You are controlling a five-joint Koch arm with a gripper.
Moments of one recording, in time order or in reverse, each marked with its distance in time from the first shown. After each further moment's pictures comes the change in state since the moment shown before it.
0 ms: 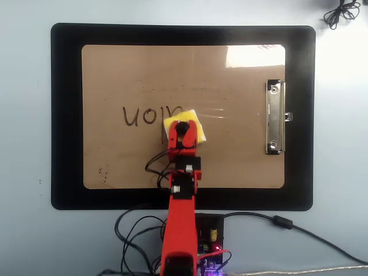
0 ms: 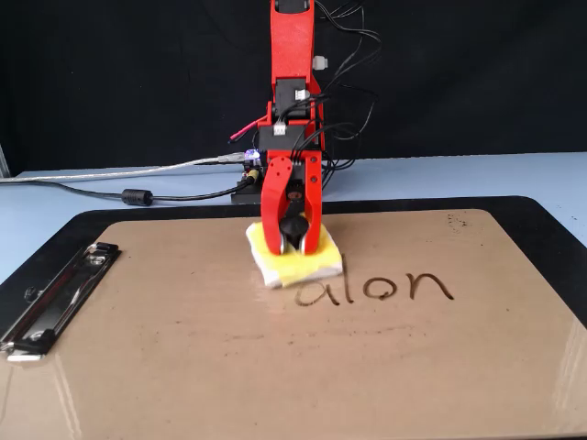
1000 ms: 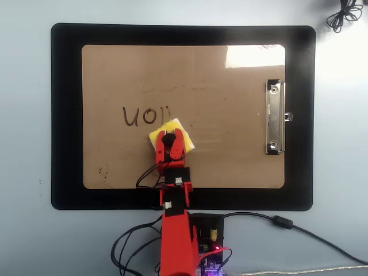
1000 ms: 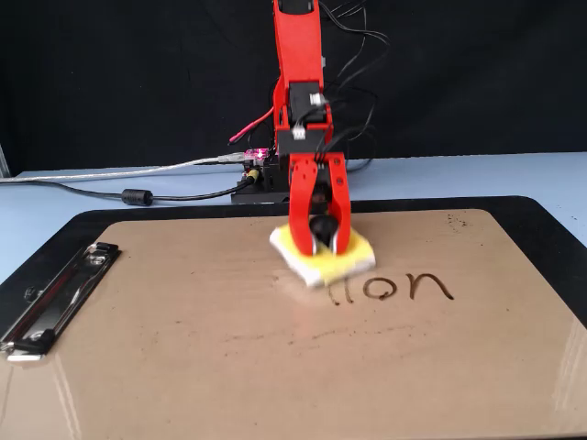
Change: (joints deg) arm -12.6 12.4 11.0 0.3 -3.8
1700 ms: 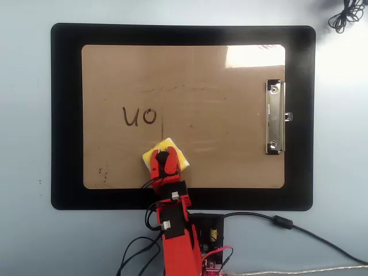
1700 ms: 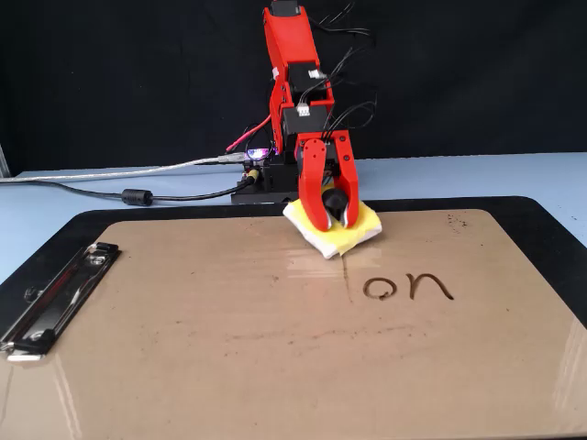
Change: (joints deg) arm -6.2 17.1 1.2 22.8 -0.8
